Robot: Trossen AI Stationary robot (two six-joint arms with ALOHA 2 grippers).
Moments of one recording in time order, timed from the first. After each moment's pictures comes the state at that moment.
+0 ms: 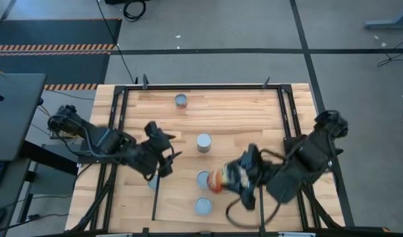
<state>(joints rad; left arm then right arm) -0.51 1.41 1.53 -0.96 -0.75 -0.58 0.72 1.74 2.11 -1.03 0.68 0.82</state>
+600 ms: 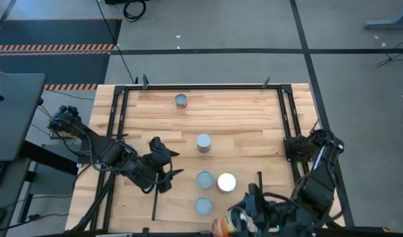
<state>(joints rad) -0.59 1.40 1.41 -0.75 -0.66 -0.65 0.90 1.92 2.24 -0.98 0.61 0.92</state>
